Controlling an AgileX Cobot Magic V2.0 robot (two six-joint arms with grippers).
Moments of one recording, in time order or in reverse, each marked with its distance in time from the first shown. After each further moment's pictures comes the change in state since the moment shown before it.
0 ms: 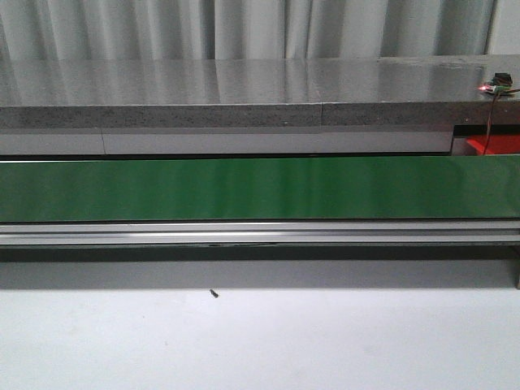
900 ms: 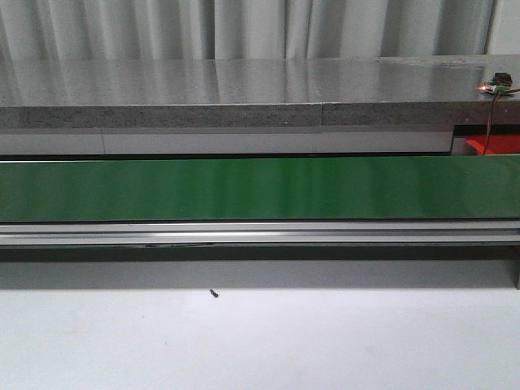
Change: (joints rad) left arm -0.099 -0.220 -0.204 0.000 0.169 0.008; right arm 0.000 0.000 0.000 0.000 0.000 0.000
